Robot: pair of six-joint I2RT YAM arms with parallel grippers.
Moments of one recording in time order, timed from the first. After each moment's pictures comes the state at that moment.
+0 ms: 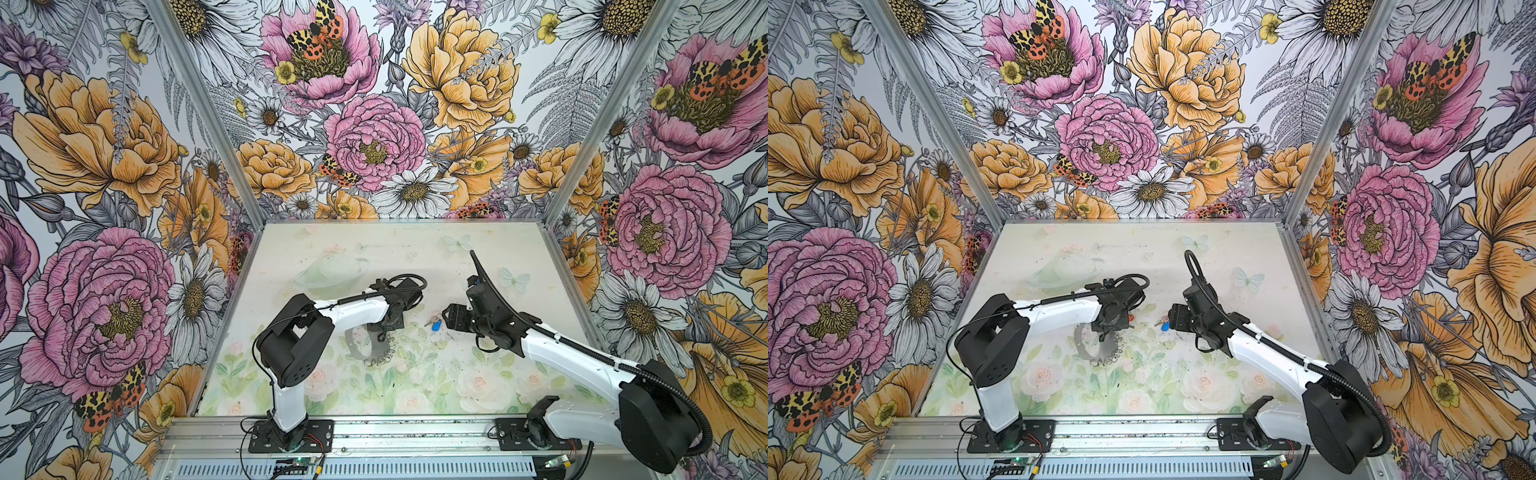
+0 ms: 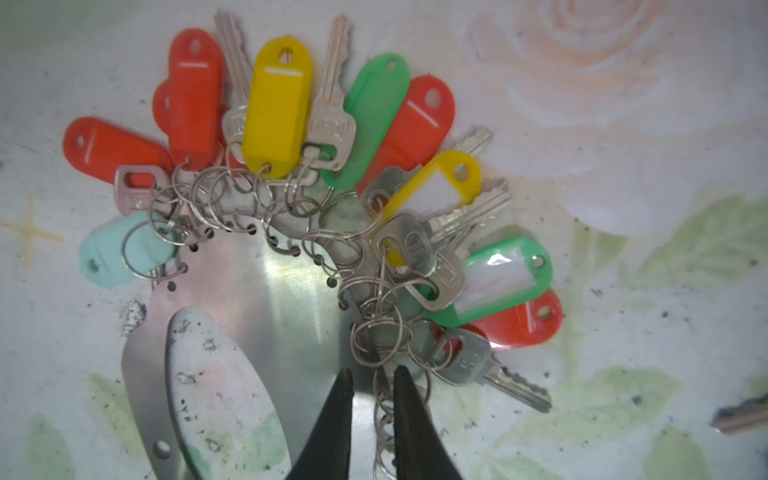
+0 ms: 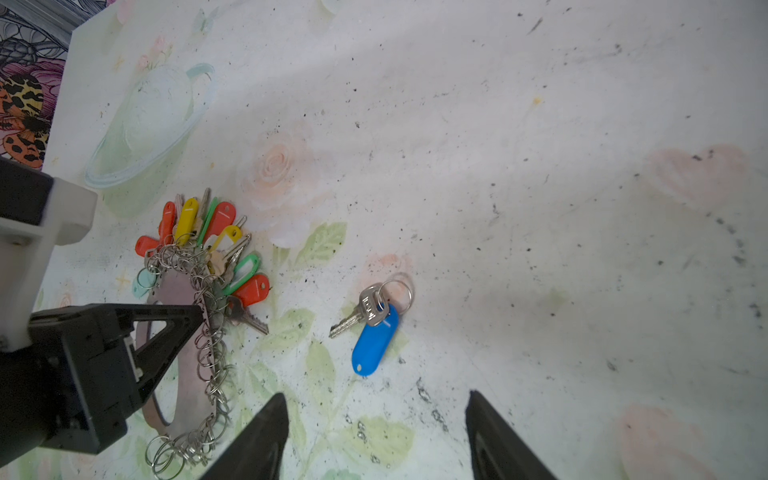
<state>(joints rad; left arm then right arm) -0.81 1.82 1.21 -0.76 -0.35 -0.87 0.58 1.24 0.68 -0.29 -0.01 0.64</state>
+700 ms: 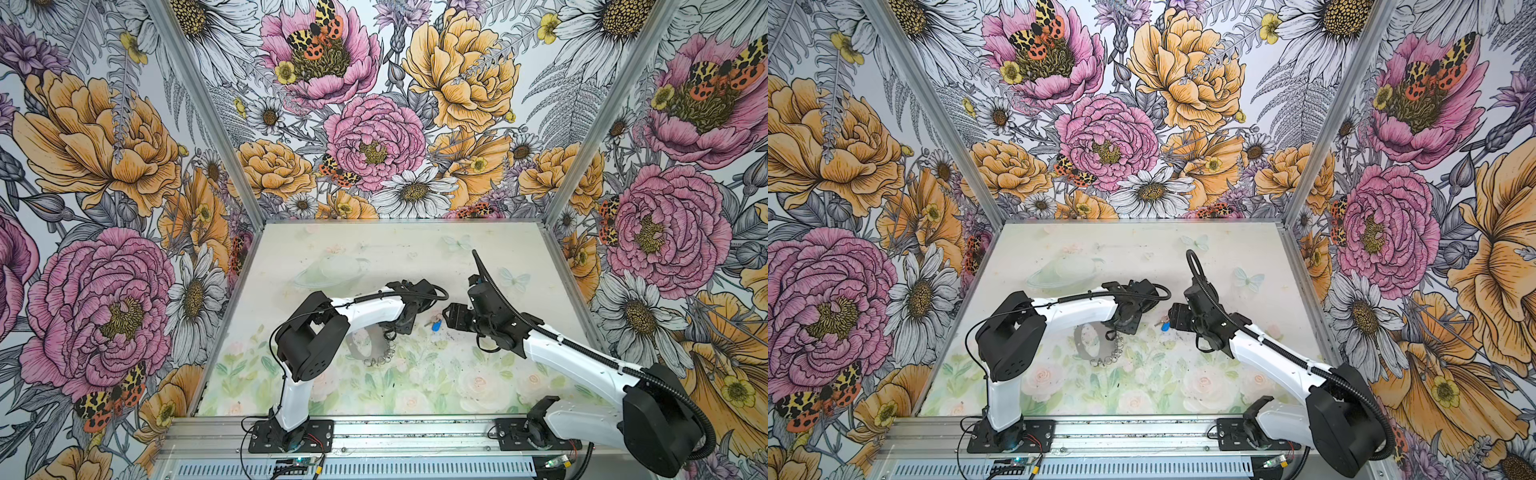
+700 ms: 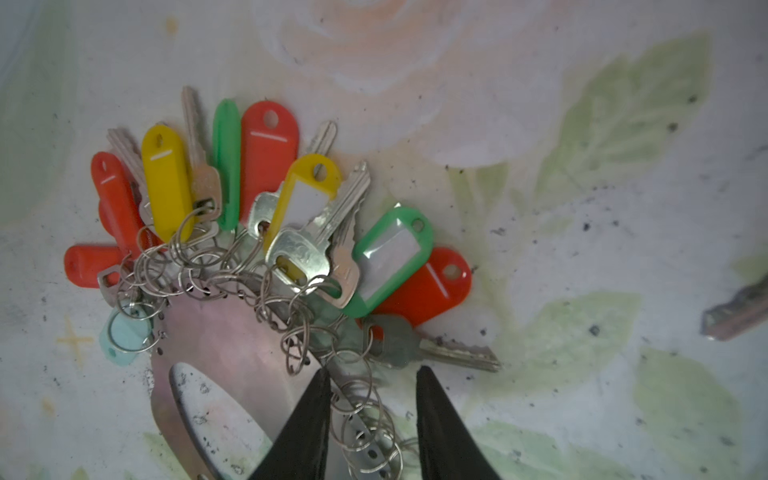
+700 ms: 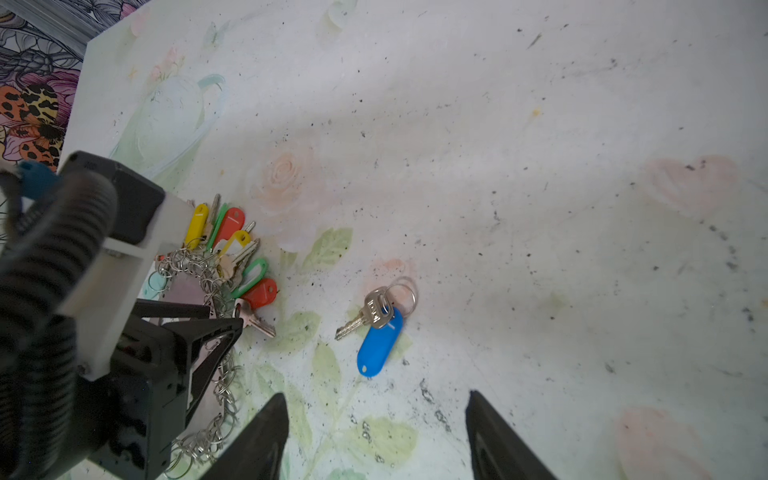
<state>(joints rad) -0.87 1.96 1.36 -0.86 -0.37 -0.55 0.58 1.22 0.68 -0.29 -0.01 0.64</state>
